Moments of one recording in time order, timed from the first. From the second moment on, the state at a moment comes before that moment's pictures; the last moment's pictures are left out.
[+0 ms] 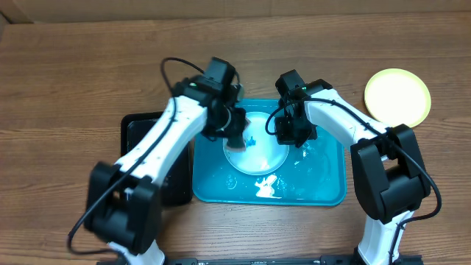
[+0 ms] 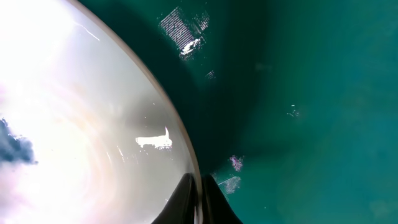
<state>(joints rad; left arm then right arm) -0.44 1.86 1.42 -0.94 0.28 -0.29 0.41 2.02 1.39 -0.94 -0.11 0.31</state>
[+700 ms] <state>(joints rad) -0.46 2.09 1.44 -0.91 0.28 -0.22 0.41 2.02 1.38 -0.94 -0.14 0.29</state>
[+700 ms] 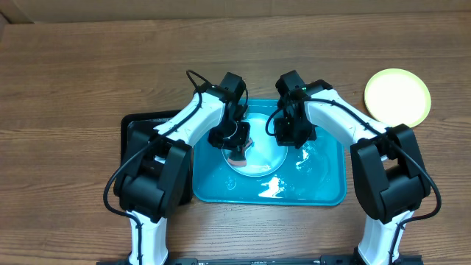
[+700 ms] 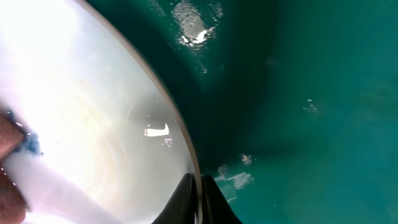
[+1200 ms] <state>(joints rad) -0.53 2.13 1.48 -0.81 0.38 -0.12 0.40 2.02 1.38 -0.96 -0.13 0.29</state>
